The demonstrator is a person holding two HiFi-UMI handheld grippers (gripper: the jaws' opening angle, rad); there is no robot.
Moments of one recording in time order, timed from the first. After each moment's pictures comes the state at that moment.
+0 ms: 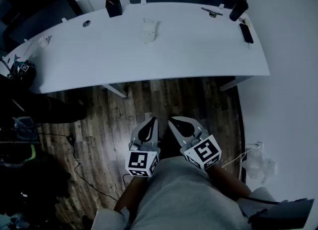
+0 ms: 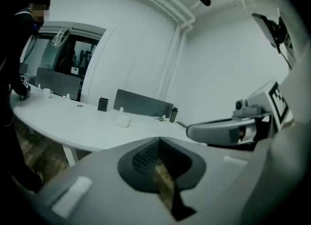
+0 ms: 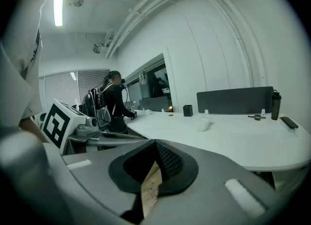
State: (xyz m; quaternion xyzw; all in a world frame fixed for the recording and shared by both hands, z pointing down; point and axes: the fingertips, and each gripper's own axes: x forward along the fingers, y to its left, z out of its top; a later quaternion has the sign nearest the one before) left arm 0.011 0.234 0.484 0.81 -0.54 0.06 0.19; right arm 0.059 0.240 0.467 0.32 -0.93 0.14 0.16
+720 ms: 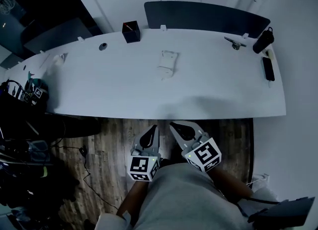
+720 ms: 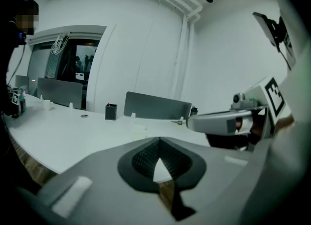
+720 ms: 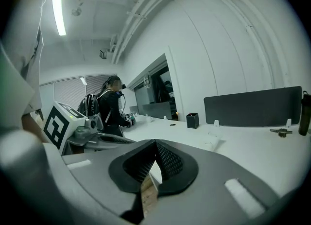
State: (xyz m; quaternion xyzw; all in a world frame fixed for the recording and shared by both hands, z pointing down) left arm -0.036 0.064 0.479 0.78 -0.59 0.09 0.18; right arm 0.016 0.054 0.451 0.26 -0.95 0.12 0.12
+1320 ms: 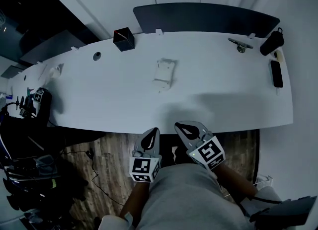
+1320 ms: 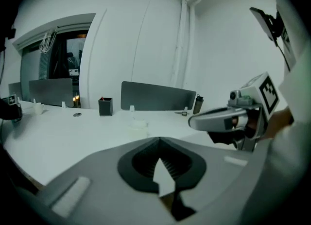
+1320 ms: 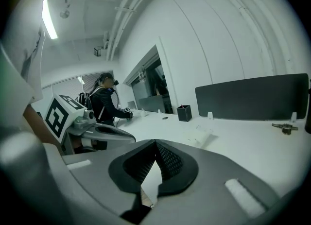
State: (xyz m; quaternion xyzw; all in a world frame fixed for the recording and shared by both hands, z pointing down) left arm -0.020 -0.024 0.509 0.78 -0.58 0.16 0.19; right arm 0.045 -0.044 0.489 0.25 -0.95 0.15 0.15
